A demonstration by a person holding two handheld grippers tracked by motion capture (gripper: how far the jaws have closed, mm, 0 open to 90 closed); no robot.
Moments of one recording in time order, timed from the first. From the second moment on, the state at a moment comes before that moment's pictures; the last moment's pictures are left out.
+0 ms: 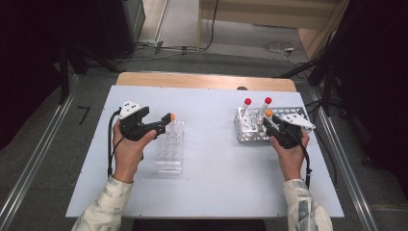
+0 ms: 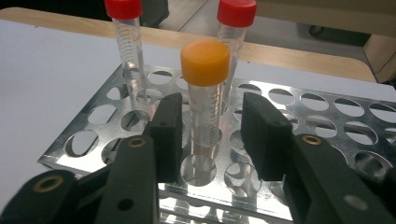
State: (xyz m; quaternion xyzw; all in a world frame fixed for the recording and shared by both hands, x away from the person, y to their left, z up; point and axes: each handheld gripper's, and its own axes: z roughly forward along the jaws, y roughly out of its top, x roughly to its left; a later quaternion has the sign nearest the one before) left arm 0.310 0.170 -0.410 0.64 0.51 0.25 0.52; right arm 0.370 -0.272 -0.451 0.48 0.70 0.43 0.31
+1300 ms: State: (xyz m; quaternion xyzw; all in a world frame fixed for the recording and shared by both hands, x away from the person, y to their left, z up) left arm 0.307 0.169 -0.407 0.64 0.51 0.25 0.52; right arm 0.348 -0.263 -0.399 0.43 0.70 0.48 0.31
